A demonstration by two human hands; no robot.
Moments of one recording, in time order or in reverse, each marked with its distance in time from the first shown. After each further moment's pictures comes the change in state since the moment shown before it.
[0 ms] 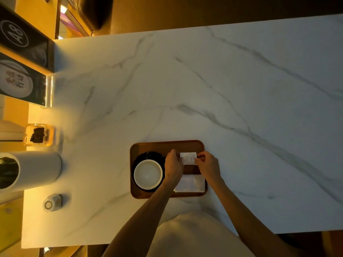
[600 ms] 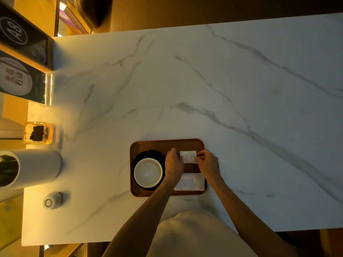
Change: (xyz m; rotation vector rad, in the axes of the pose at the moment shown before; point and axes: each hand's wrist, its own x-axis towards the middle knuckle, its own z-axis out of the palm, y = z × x) left_hand 0.002 -0.003 0.003 0.004 0.006 0.013; right_hand -0.001 -0.002 0.000 -0.006 0.011 0.002
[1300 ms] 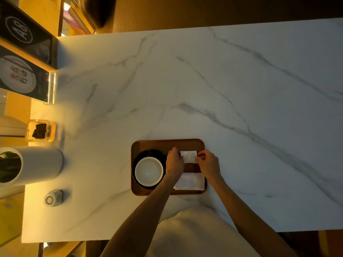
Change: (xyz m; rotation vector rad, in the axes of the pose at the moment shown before) left_hand 0.006 -0.004 0.004 -0.003 -0.049 -0.021; right_hand 0.000 0.002 0.000 0.010 0.005 -0.015
